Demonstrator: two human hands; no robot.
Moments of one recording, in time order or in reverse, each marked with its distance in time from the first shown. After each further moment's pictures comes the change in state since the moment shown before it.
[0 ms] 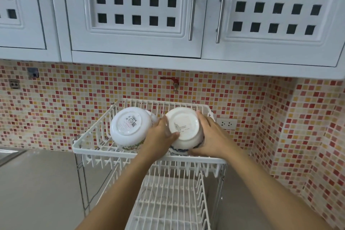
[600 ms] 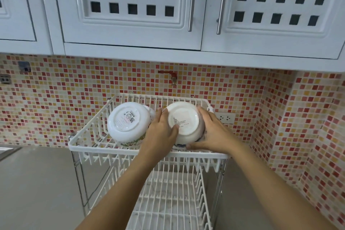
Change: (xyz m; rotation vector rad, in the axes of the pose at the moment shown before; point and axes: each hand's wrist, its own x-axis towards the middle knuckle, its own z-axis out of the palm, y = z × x) left_hand -0.005 -0.004 0.006 0.096 0.127 0.098; right_hand -0.005 -0.004 -0.006 0.161 -0.015 0.058
